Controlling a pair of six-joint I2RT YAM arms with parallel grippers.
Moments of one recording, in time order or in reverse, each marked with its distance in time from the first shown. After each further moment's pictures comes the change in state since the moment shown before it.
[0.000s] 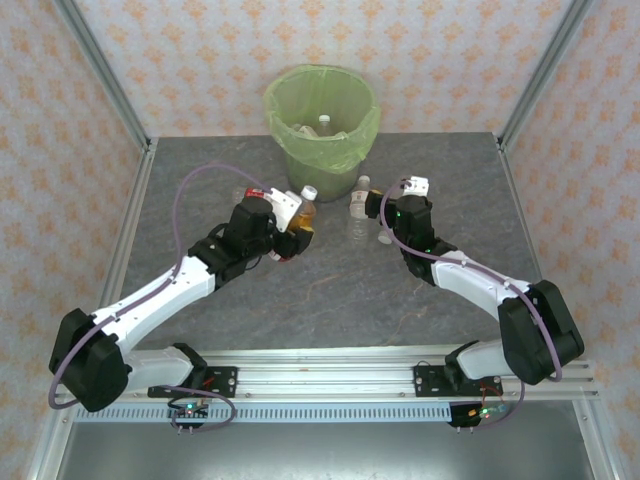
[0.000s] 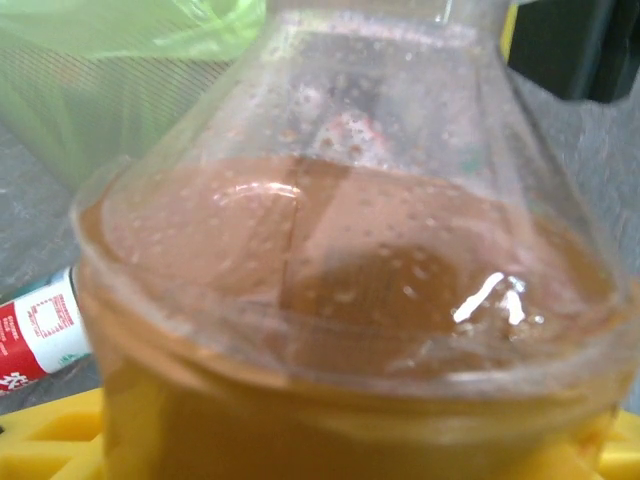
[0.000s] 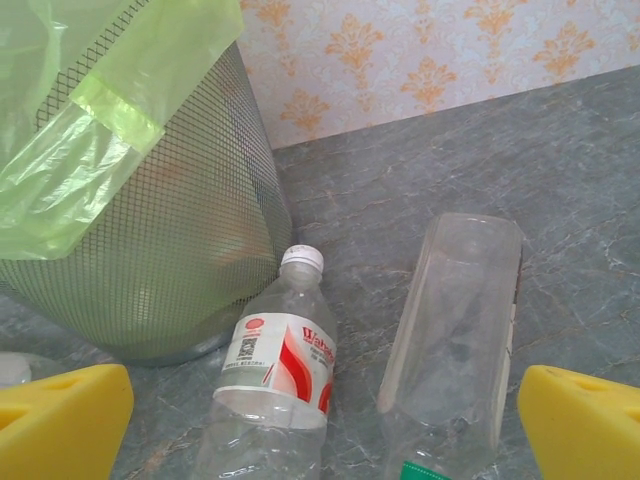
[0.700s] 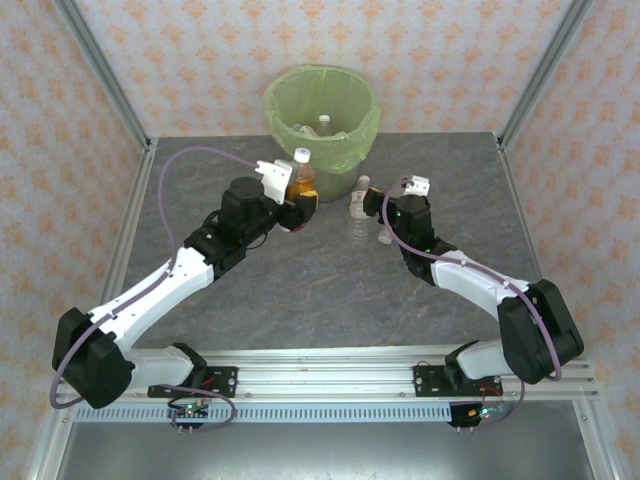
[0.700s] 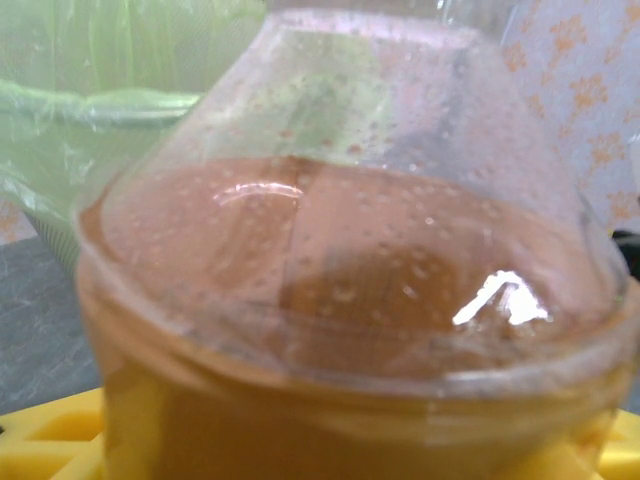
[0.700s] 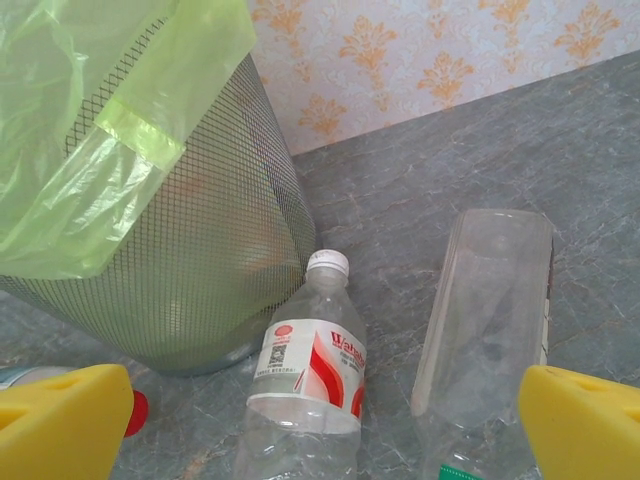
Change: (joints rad) left arm 0.019 0.031 0.127 0.148 -0.018 -0.123; right arm 0.000 0.004 0.000 0.028 -0.026 0.071
